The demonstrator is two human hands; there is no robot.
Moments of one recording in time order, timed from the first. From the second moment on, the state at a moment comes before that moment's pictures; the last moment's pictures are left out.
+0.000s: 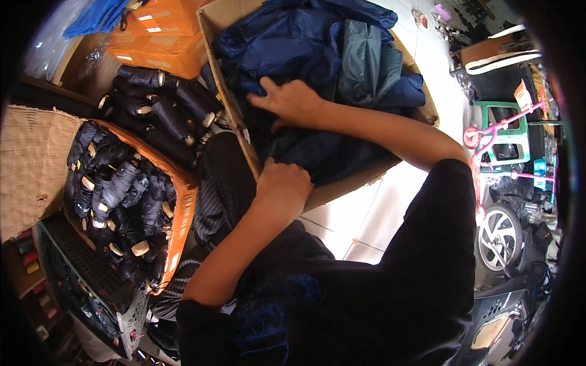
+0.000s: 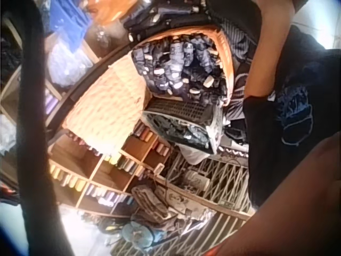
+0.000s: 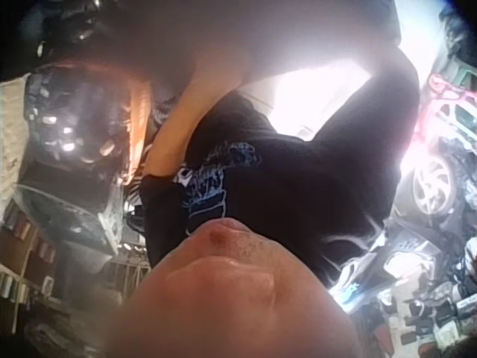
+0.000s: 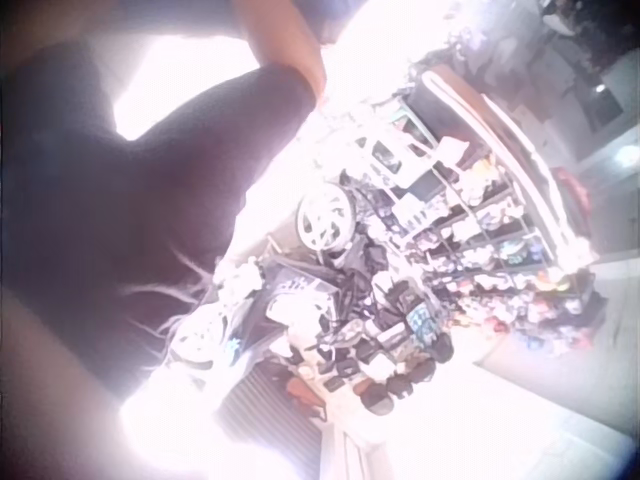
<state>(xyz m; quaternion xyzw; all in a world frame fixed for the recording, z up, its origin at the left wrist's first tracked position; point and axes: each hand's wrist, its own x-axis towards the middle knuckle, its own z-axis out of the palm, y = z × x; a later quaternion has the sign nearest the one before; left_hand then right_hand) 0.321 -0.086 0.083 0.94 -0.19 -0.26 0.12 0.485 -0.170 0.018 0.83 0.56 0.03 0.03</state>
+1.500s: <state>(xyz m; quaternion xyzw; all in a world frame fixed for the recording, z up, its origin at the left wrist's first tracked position) 0.320 -0.088 0.082 0.94 -0.22 -0.22 0.11 0.494 -0.163 0.069 0.74 0.66 -0.13 -0.03</state>
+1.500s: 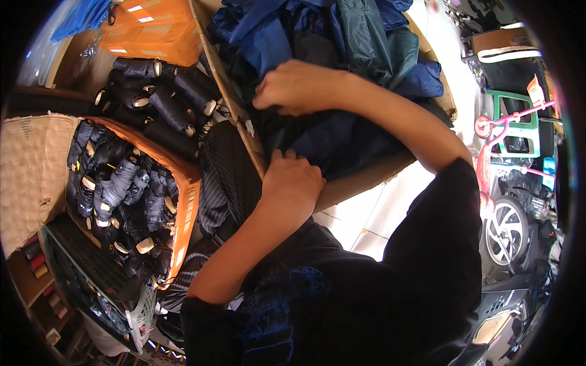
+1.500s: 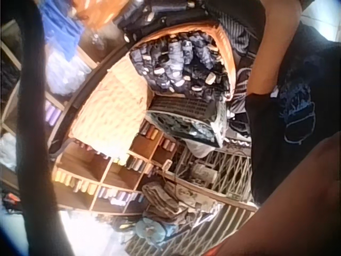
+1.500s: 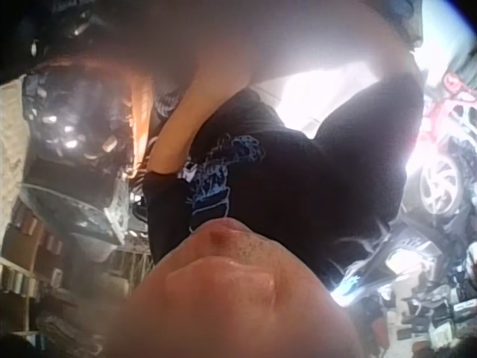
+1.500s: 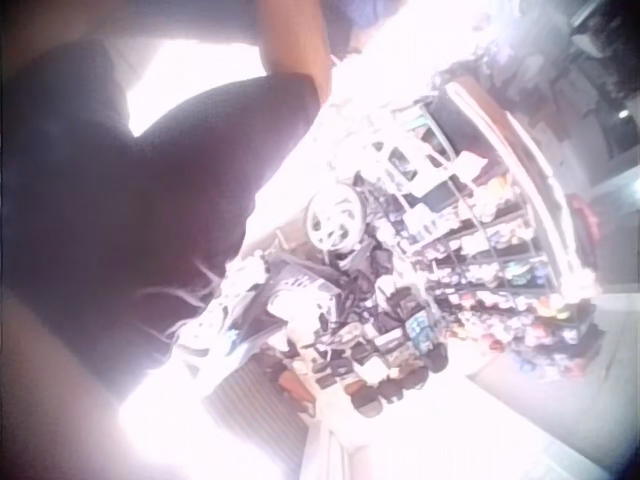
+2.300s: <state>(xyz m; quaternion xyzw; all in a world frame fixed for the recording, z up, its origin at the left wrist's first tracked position) 0.317 -0.085 0.079 0.95 -0.20 -0.19 0.13 0.539 -0.169 0.127 0.73 0.58 -0.19 -0.31</state>
